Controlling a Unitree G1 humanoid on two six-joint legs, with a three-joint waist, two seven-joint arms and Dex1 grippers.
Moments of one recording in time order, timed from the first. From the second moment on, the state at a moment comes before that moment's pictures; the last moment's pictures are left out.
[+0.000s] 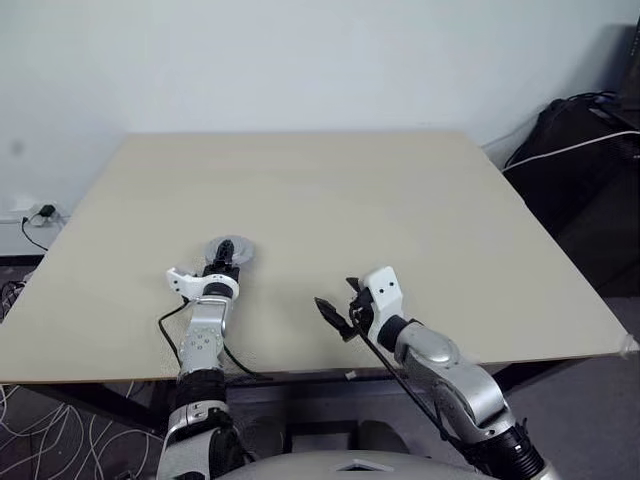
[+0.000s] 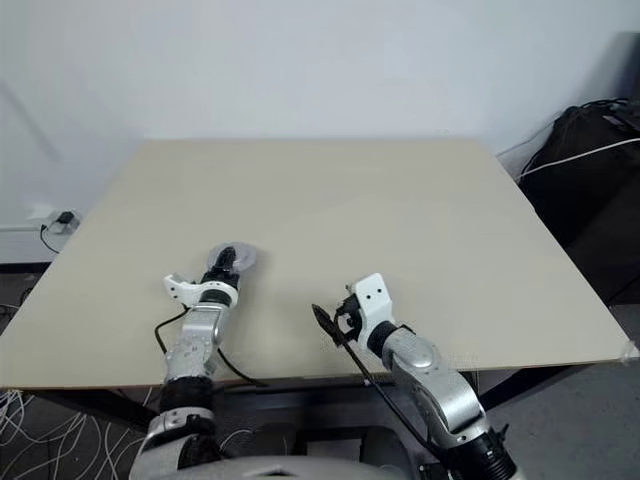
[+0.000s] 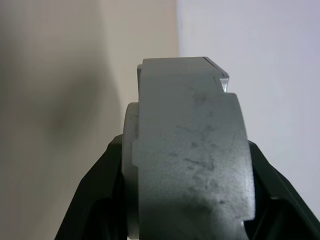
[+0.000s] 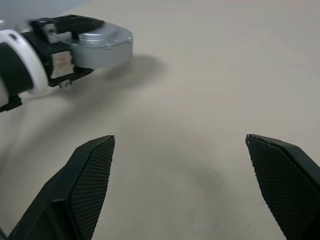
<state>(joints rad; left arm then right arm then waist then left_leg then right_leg) -0.32 -0.09 0.43 0.44 -1.20 0.19 -0.03 0.04 -0.35 0.35 -0.30 0.34 0.40 0.25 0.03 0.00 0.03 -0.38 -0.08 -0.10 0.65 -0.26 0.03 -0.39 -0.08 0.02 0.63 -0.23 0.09</state>
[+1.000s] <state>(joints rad) -0.54 -0.10 0.58 0.72 -0.94 0.16 0.05 0.12 -0.27 0.30 -0.21 0.16 0.16 0.39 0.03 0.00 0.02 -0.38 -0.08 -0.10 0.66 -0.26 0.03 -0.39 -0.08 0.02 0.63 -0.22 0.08</state>
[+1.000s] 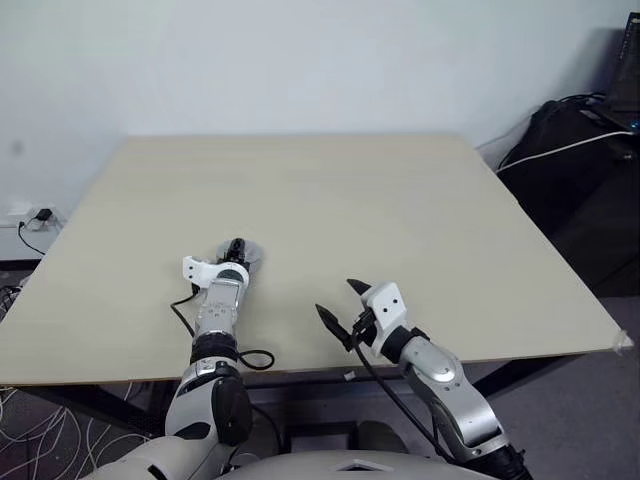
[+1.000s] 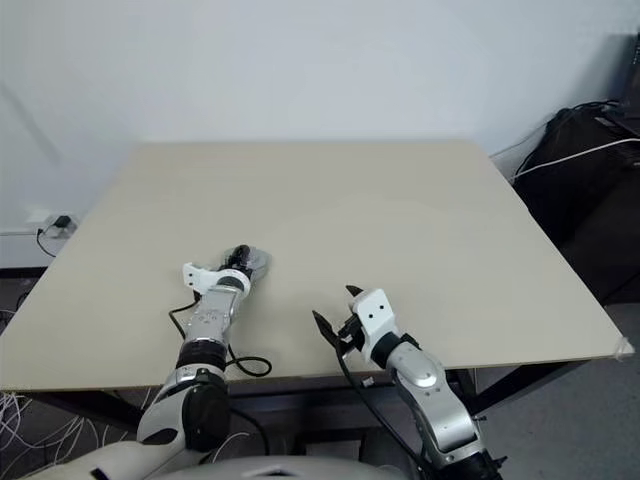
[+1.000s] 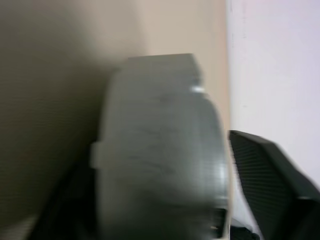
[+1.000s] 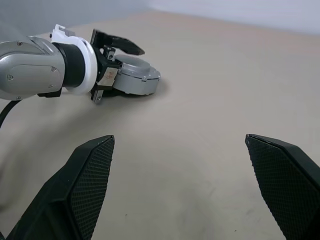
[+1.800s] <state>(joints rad) -0.25 -0.11 0.52 0.22 -0.95 0.38 0.33 0.12 -0.24 0.28 -0.21 0.13 0.19 0.40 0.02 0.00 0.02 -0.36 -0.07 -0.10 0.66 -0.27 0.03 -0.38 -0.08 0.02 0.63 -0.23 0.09</state>
